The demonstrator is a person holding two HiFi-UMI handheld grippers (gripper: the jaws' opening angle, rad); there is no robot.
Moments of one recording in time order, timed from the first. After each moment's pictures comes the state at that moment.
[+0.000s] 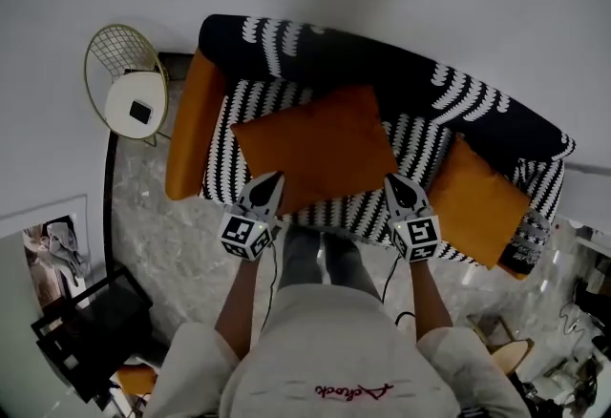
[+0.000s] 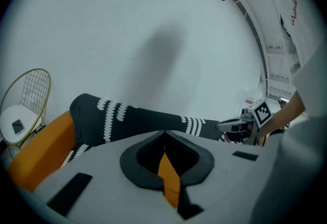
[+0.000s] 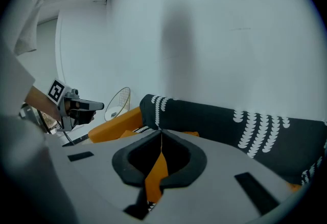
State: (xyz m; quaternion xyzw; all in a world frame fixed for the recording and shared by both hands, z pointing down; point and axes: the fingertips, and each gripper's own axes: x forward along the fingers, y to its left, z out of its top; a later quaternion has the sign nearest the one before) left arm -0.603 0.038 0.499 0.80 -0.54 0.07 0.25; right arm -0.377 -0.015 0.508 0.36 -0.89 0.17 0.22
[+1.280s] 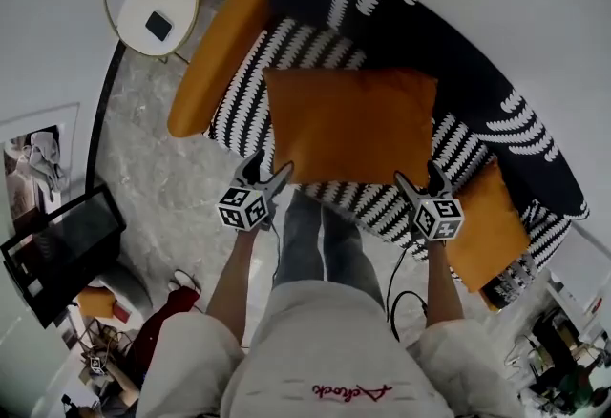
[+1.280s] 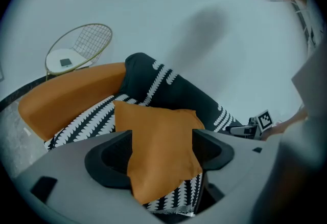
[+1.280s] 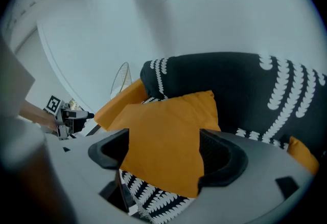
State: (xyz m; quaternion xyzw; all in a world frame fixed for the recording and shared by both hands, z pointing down) left arm -0.697 0.129 0.662 0.63 -0.63 0.06 0.45; right arm -0.405 -0.020 0.666 0.28 -0.85 0.32 0.32
